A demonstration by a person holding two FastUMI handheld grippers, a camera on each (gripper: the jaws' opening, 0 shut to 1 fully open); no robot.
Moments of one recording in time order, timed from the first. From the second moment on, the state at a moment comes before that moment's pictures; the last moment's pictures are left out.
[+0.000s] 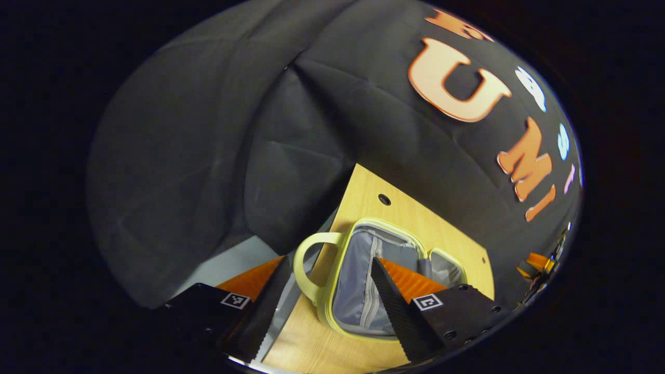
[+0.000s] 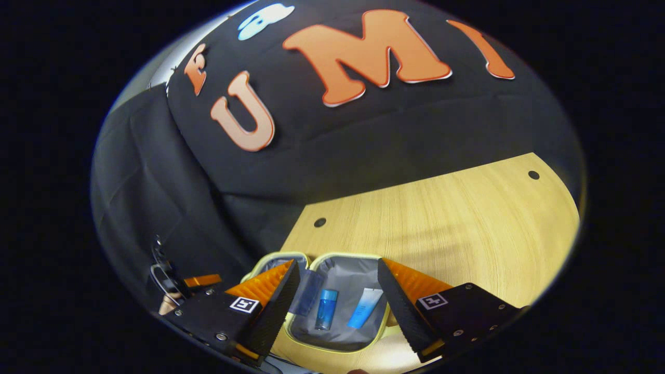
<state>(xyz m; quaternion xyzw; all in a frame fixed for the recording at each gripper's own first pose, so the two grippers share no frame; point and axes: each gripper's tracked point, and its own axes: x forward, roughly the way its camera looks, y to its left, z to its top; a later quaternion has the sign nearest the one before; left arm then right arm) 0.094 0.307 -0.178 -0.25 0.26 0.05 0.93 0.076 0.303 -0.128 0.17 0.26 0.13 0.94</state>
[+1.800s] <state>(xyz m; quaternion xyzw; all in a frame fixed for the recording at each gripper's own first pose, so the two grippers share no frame) 0.116 0.010 -0.049 0.04 0.27 0.07 0.96 0.055 0.071 -0.047 0.09 0.16 0.11 0.98</state>
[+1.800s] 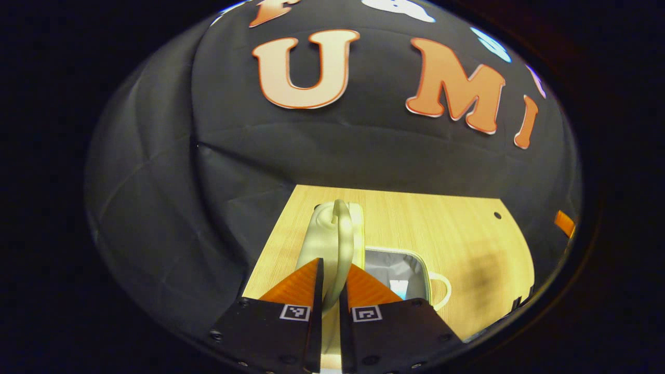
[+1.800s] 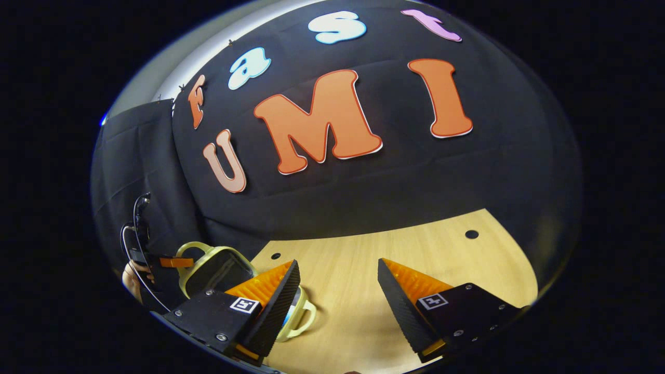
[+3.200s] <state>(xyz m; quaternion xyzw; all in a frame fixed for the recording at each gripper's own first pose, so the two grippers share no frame) 0.118 -0.256 -0.230 0.07 0.41 -0.02 0.91 -0.010 -0.062 -0.085 0.05 0.20 0.08 0.98</state>
